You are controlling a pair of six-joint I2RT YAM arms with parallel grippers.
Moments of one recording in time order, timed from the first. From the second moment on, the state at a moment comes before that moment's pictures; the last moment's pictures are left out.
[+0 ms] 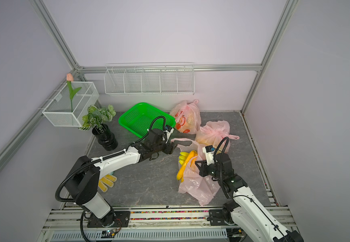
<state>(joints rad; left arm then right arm) -0.77 1.69 1.13 -0.06 0.04 -0.14 0.38 0.77 0.40 -0.18 -0.41 0.36</state>
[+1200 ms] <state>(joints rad) -1.11 1.41 0.81 0.00 0.03 -0.26 0.37 1.24 0.65 -0.09 -0.38 0.35</state>
